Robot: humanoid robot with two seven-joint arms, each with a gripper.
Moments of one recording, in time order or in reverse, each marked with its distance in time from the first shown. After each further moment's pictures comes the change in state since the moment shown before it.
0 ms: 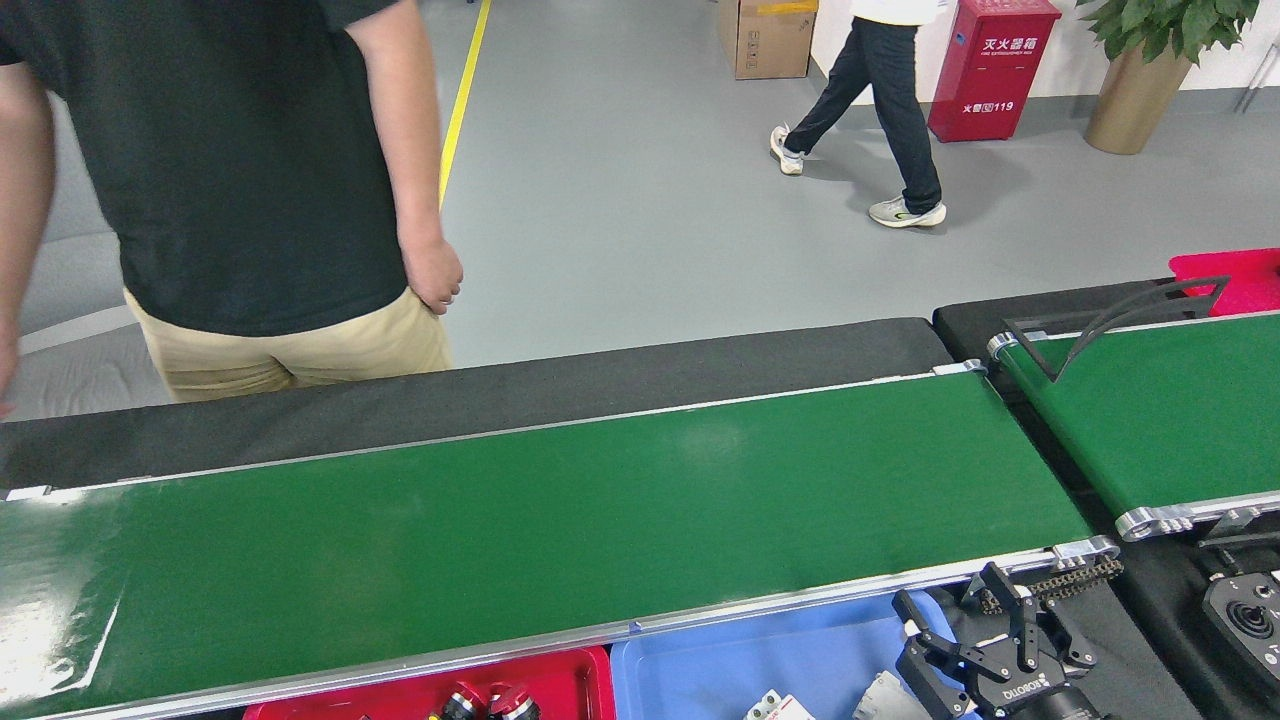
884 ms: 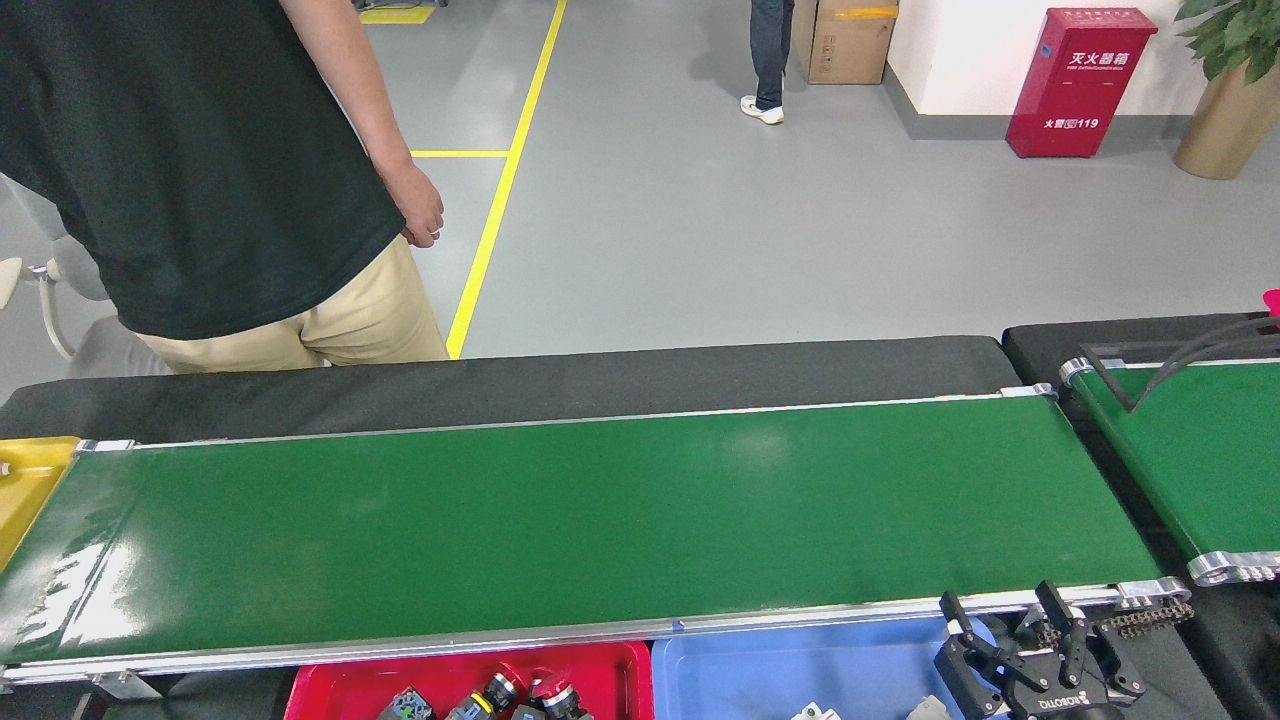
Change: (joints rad) left arm -0.080 0.062 -0.087 0.024 0.002 -0.001 0.001; right arm 0.040 0.000 -0.005 0.000 0.021 0.095 0.000
